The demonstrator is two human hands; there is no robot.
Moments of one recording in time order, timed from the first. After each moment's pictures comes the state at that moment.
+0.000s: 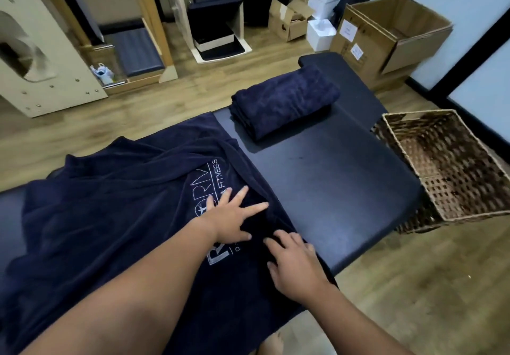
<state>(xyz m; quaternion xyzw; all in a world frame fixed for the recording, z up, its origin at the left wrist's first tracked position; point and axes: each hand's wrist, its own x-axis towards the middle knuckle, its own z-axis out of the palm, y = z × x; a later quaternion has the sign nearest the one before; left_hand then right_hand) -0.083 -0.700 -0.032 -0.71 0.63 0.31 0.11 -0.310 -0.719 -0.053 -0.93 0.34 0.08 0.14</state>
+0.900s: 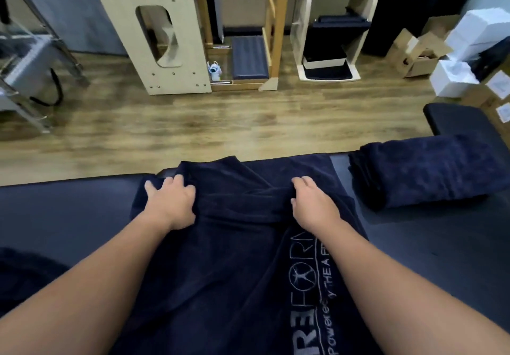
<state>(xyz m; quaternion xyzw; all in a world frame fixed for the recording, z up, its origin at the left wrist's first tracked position) 0.199 -0.565 -0.012 -0.92 0.30 0.20 0.16 0.021 -0.816 -0.024 -0.93 0.29 0.09 0.19</state>
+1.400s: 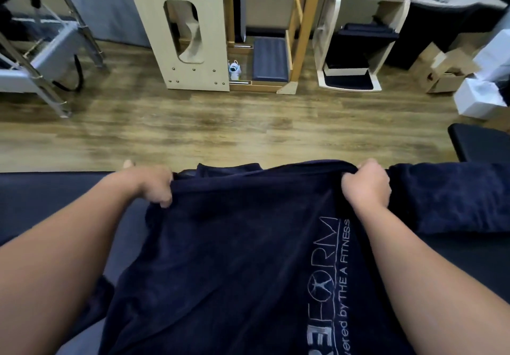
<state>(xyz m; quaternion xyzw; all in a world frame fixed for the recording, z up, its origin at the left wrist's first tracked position) 0.283 -0.520 0.049 -0.90 0.23 0.33 0.15 0.072 -0.871 0.015 -0.79 0.56 -0.08 0.23</state>
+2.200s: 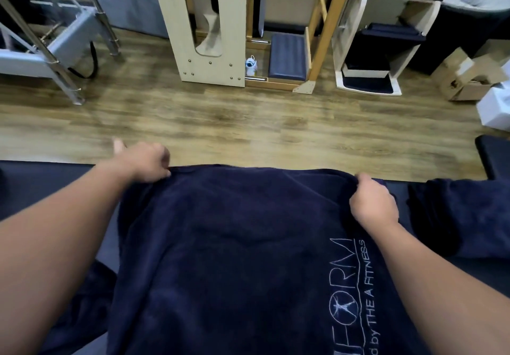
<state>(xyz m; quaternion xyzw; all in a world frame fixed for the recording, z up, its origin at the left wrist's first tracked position) 0.349 -0.471 0.024 -0.96 0.17 0.22 0.08 0.097 -0.848 -0.023 -0.90 0.42 0.05 0.13</state>
